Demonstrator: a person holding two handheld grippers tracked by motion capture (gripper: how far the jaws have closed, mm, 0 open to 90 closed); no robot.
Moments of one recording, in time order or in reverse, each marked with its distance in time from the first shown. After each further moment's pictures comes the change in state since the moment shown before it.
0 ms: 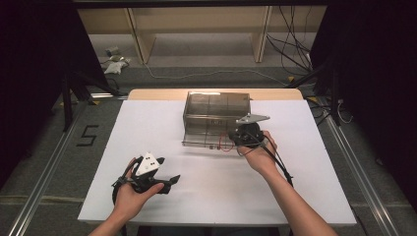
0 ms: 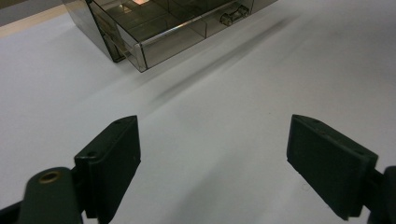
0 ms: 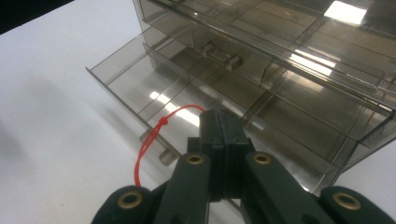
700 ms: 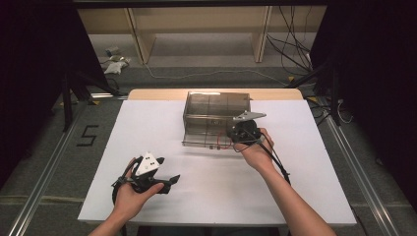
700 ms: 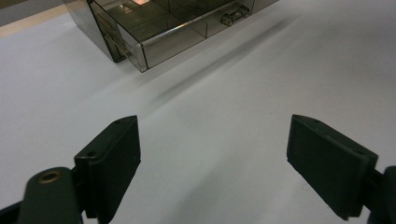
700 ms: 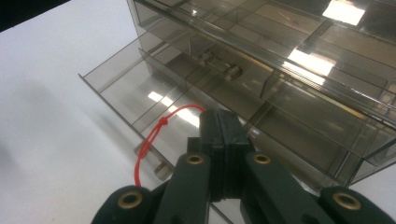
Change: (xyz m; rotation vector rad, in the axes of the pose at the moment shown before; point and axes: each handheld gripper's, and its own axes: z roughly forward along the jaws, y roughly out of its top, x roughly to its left) left arm 0.001 0.000 0.000 0.002 0.000 0.001; right arm 0.000 0.007 0.009 0.005 -0.009 -0.002
